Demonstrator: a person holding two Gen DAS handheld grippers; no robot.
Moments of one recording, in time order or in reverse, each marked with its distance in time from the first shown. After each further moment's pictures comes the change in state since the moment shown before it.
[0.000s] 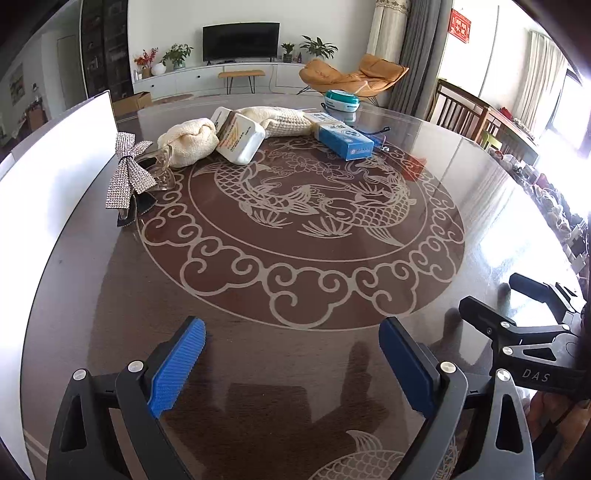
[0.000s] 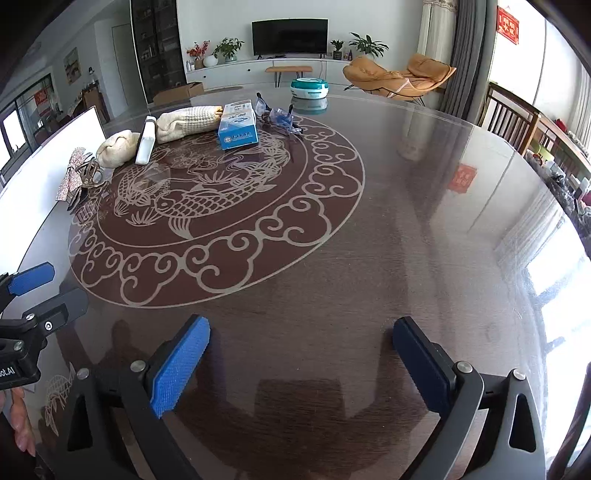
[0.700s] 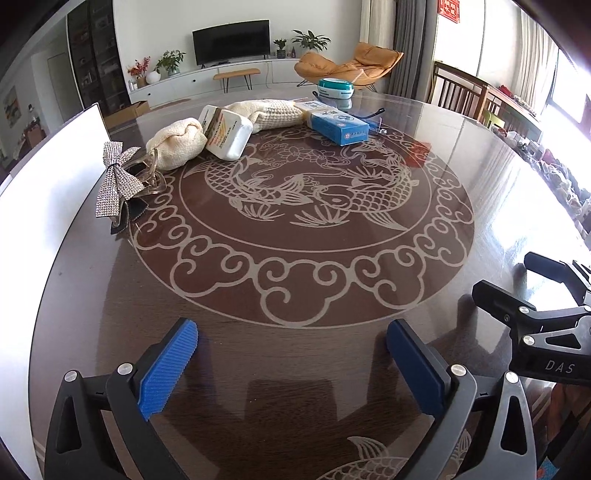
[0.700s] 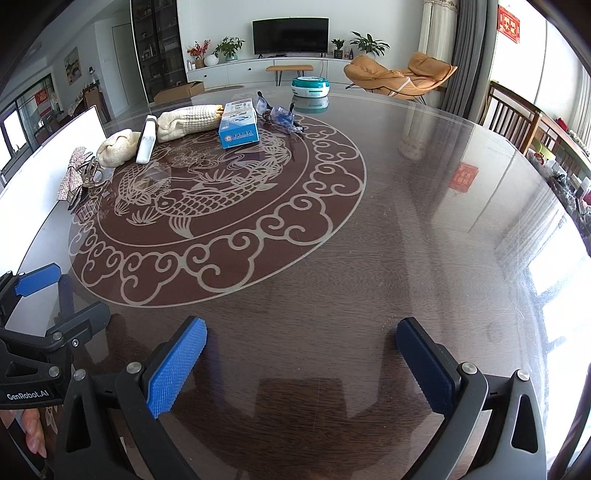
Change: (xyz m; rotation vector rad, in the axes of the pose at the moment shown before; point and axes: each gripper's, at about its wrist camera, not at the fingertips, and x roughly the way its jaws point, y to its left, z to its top) left arm 0.007 -0.012 -0.003 0.075 0.015 0.055; right arm 0.001 -0.001 0.000 0.006 0.001 0.005
